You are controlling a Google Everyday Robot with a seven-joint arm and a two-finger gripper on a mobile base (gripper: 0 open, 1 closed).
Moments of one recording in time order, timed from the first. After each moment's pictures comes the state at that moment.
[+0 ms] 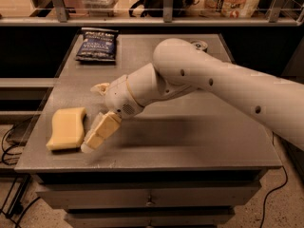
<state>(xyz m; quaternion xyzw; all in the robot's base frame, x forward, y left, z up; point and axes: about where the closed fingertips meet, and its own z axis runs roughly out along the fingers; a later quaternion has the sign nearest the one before) 0.475 0.166 0.847 -0.66 0.57 0.36 0.34</state>
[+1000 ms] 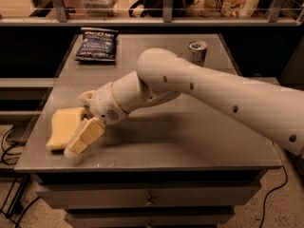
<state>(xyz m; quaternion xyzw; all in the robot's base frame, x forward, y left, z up) 0.468 0.203 0.831 -0.64 0.57 0.40 0.32</state>
